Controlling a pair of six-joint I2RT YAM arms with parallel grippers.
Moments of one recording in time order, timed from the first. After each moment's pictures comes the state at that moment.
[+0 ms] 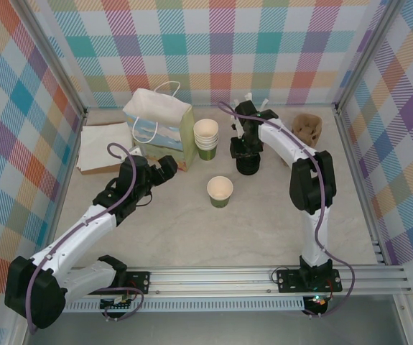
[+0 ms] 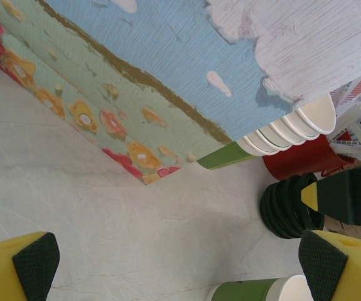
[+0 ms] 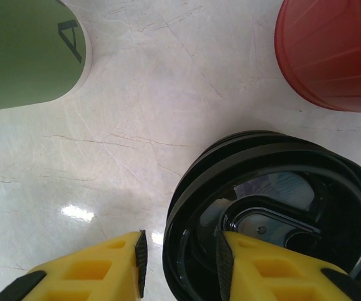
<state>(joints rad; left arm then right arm) -0.46 1.05 0.73 -0.22 -0.13 -0.79 0.43 2.10 1.85 -1.02 -0.08 0.16</state>
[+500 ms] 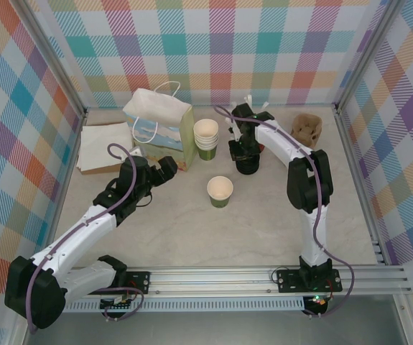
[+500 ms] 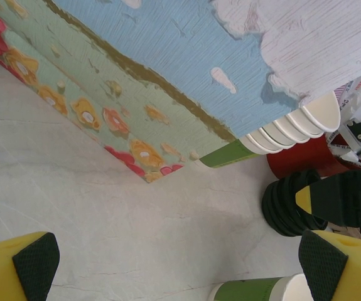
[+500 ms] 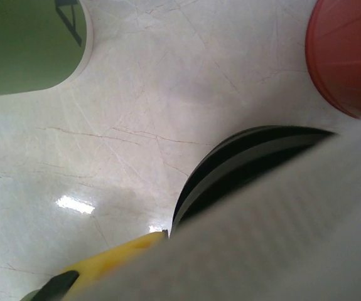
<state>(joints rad) -0.46 1.04 0.72 -0.22 -0.14 -0.79 0.43 2.13 1.85 -1.02 -0.08 0.15</state>
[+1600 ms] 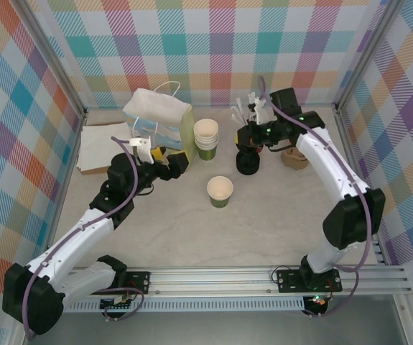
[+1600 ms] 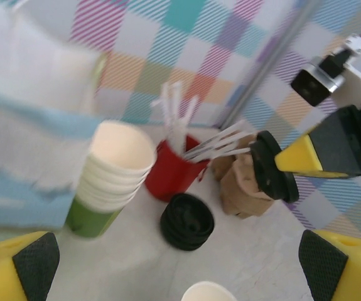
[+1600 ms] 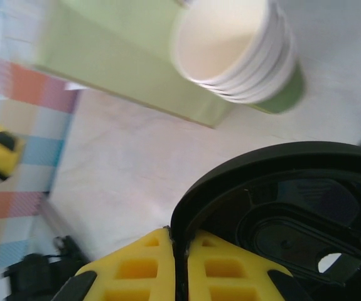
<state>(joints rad) -0.46 1.00 0.71 0.19 0.22 -0.40 0.33 1.62 1.63 -0.87 -0.67 0.28</state>
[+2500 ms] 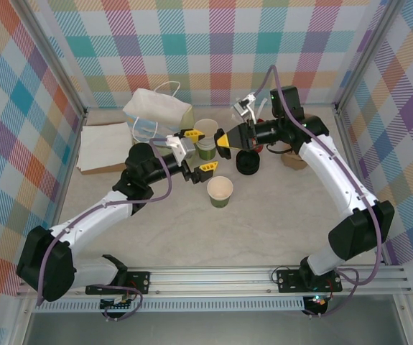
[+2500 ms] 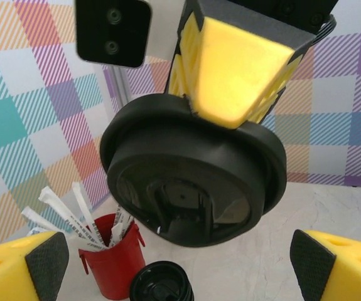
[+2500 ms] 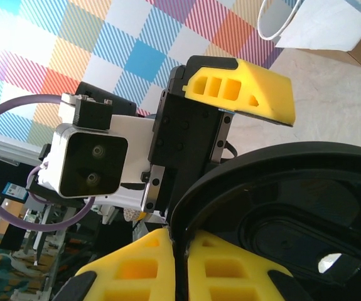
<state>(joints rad) -0.57 1.26 0.83 0.50 0.58 0.15 0.39 1.55 1.60 -0.73 -1.21 0.37</state>
